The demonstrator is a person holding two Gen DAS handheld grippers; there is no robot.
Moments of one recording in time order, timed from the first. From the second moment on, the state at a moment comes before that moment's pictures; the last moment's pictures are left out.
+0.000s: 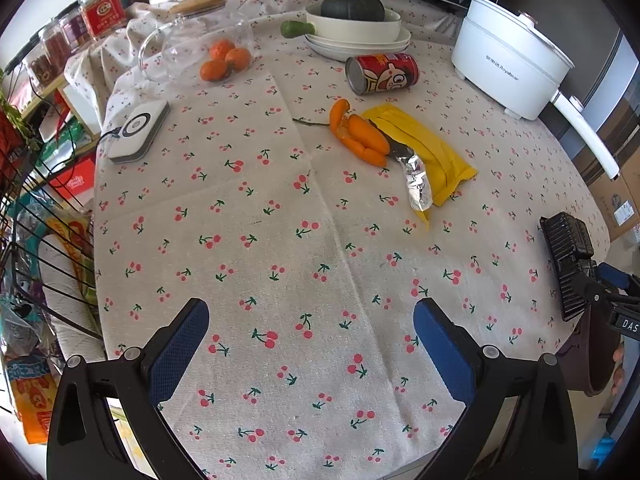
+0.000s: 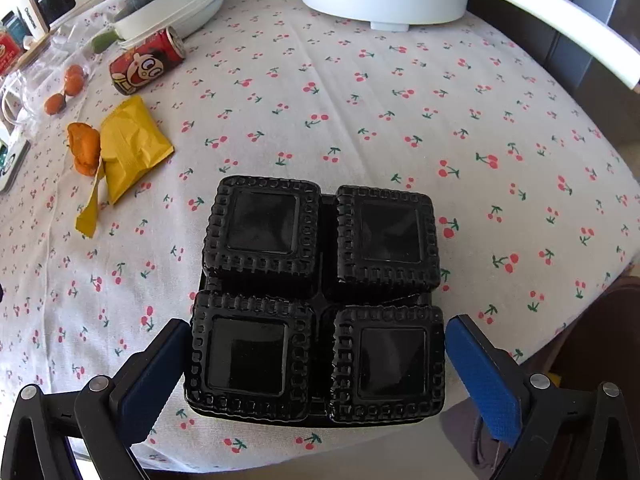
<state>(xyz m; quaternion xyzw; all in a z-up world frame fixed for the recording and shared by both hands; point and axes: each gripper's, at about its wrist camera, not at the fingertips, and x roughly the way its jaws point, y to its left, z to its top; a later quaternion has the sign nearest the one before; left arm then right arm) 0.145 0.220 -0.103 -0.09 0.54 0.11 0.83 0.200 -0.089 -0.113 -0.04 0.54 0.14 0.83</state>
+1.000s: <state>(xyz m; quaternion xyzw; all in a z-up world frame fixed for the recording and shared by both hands) 0.201 0.204 -0.089 -0.24 0.49 0.03 0.84 0.155 -0.209 -0.046 0.05 0.48 0.12 0.87</state>
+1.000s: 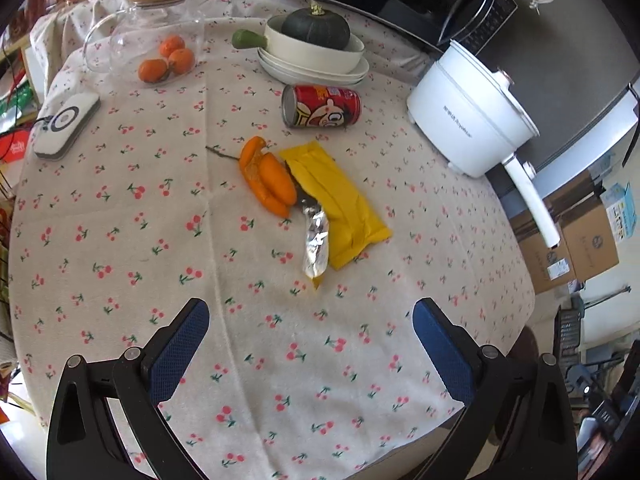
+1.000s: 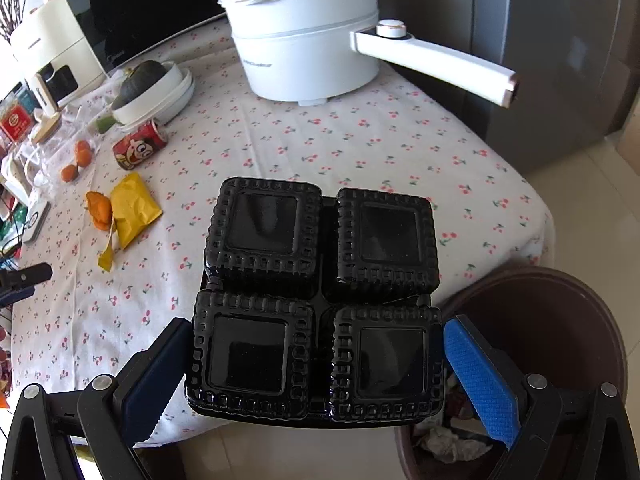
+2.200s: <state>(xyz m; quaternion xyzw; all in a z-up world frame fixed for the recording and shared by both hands) 0.255 0.126 -0.145 -0.20 0.48 0.09 0.85 0.142 -0.310 -0.048 0.12 0.48 0.10 0.86</state>
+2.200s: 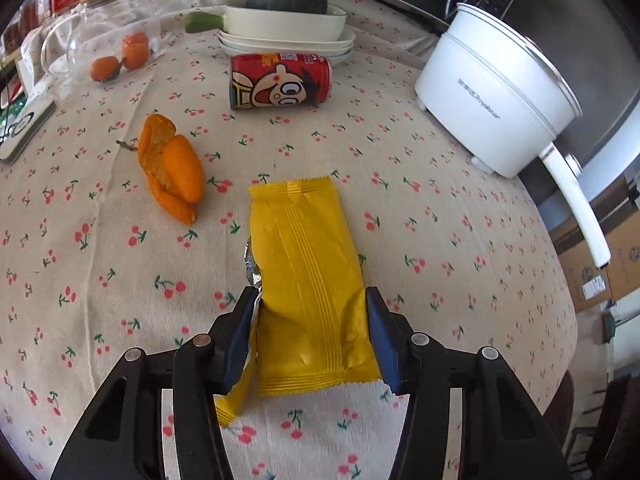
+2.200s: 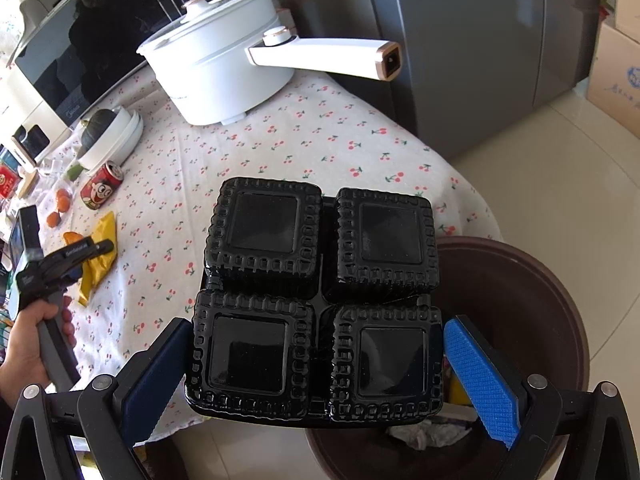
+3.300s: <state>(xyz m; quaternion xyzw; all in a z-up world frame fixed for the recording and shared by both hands) 0.153 -0.172 -0.103 -0.06 0.50 -0.21 0.84 0.076 -0.429 -0.075 0.23 0.48 0.04 0.85</state>
